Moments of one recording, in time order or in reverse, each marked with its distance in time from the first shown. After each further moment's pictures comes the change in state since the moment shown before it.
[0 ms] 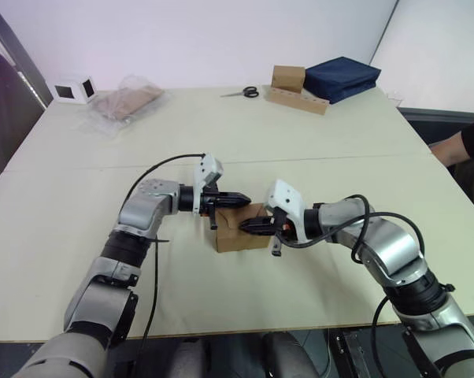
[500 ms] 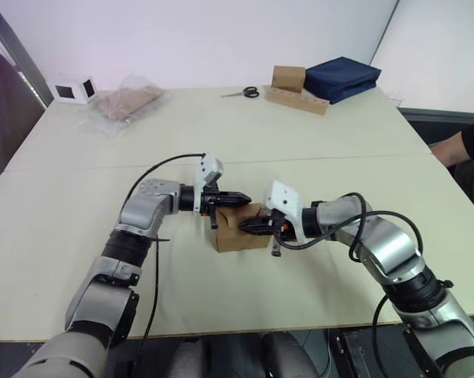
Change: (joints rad) left arm -0.005 -0.006 0.003 0.009 -0.002 0.003 -0.001; right arm -0.017 -0.011 0.047 0.042 -0.078 -0.100 0.011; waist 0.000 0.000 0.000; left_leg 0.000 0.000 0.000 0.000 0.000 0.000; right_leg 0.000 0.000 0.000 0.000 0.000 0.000
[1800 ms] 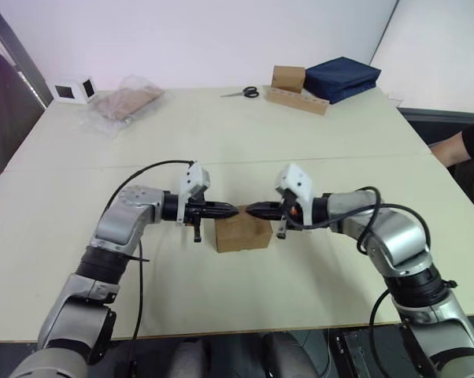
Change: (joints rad) left arm 0.146 0.128 -0.003 -0.235 -0.020 0.014 -0.029; right arm -0.001 0.040 -0.189 0.013 0.134 0.125 -0.048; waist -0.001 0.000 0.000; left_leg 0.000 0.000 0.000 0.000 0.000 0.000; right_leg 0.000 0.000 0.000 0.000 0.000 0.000
